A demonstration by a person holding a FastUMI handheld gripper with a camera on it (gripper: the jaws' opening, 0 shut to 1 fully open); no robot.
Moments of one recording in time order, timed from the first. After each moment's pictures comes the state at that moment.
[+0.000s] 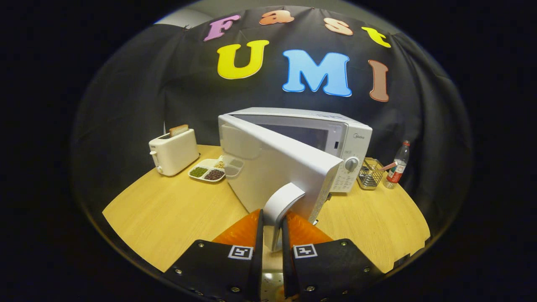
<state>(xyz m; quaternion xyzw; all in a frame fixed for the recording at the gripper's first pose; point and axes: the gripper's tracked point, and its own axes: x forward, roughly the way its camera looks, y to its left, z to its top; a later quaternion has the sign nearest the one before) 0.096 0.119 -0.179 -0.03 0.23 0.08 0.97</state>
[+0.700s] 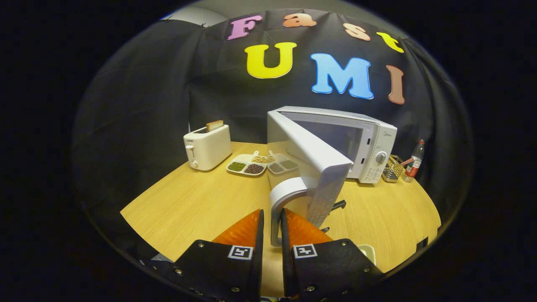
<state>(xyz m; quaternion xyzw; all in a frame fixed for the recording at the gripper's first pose) 0.038 0.224 -0.185 -0.03 0.23 0.14 0.96</state>
